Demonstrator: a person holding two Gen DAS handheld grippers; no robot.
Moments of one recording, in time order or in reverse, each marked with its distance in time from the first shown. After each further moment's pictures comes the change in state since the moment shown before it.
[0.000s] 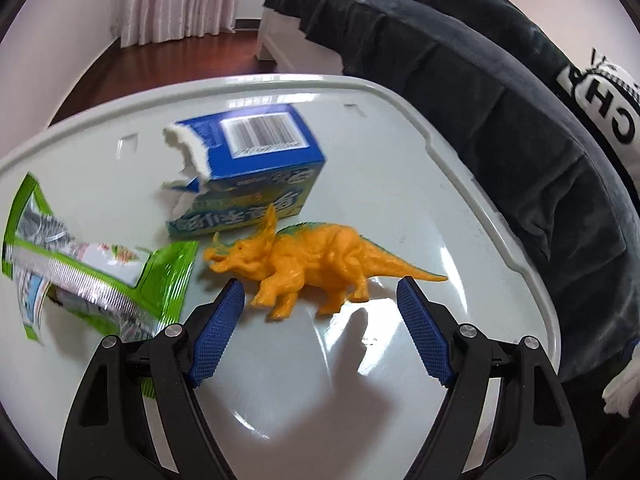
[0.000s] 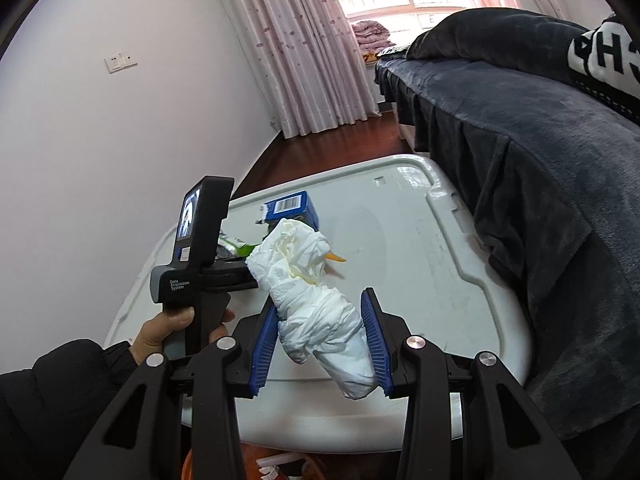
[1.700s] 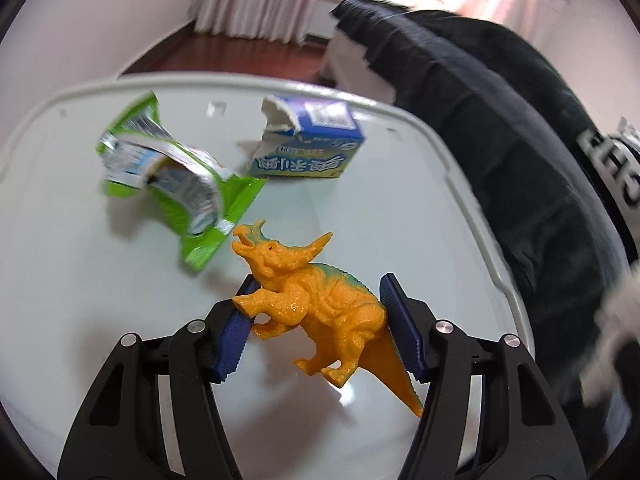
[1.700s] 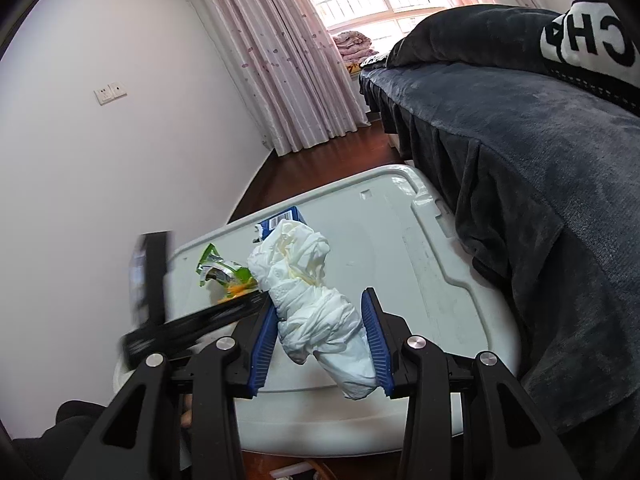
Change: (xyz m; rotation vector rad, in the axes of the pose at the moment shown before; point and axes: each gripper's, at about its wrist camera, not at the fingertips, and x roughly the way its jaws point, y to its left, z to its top) left arm -0.065 -0.007 -0.047 -0.212 -0.118 0.091; right arm -0.016 -0.014 0.001 0.075 -0.048 -0.015
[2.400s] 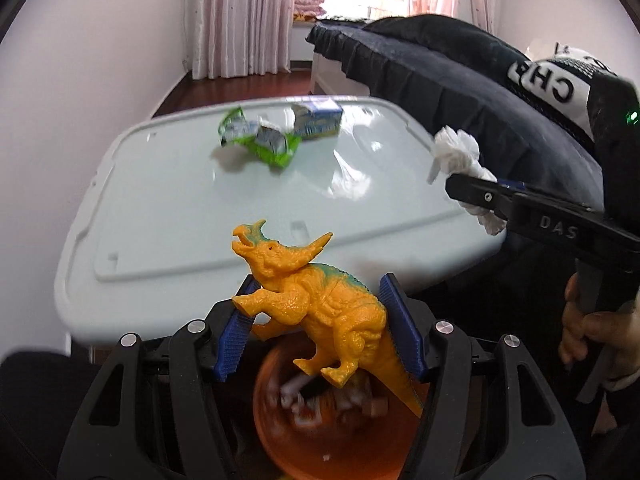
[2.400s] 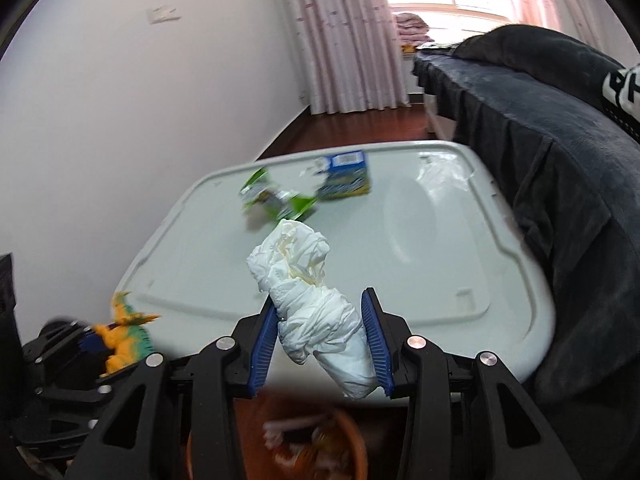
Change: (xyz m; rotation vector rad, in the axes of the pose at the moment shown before) left arm -0.165 0.003 -0.136 0.201 -0.047 0.096; right arm -0.017 0.088 -0.062 -0.249 0.132 0.031
